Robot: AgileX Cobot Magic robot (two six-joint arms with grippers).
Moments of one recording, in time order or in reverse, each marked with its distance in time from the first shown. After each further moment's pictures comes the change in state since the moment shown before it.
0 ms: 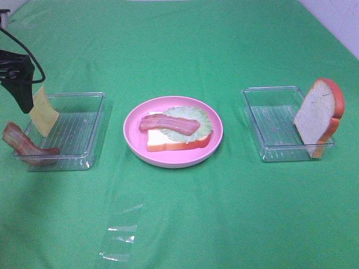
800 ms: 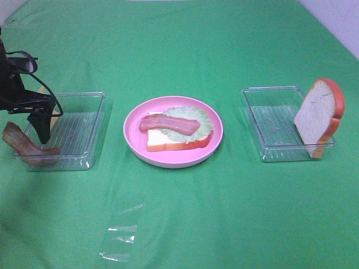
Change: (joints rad) left arm 0.000 0.197 0.000 0.006 -0.097 -0.012; right arm 0.000 0.000 0.000 0.000 0.000 0.000
